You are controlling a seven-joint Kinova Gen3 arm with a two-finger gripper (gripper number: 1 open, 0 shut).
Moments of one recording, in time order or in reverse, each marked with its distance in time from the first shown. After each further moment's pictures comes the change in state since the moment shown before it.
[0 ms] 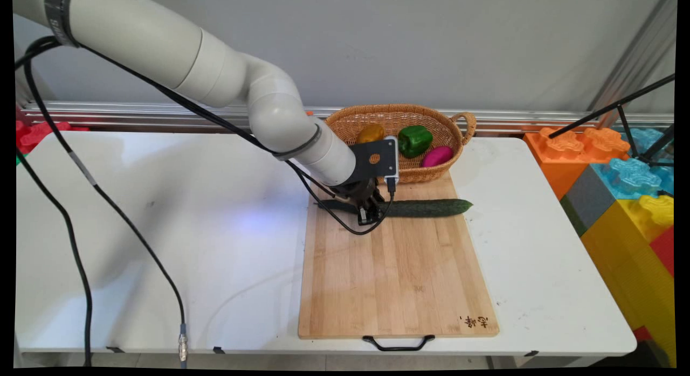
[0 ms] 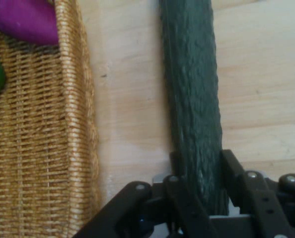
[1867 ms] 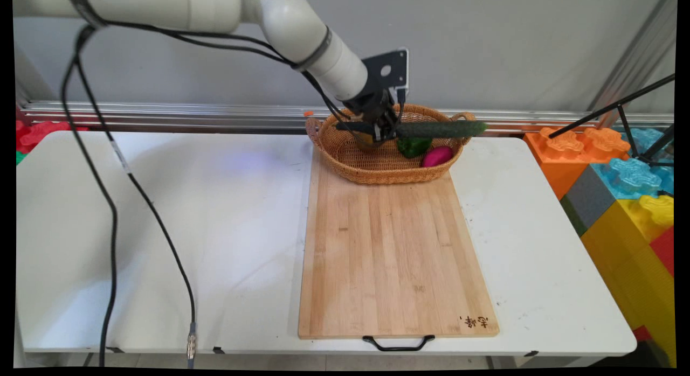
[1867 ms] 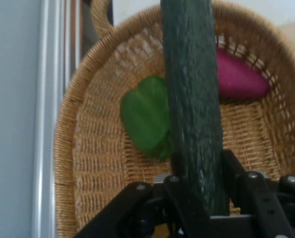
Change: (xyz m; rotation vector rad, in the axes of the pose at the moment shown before) arm 0.029 -0.137 -0.034 0.137 0.075 0.103
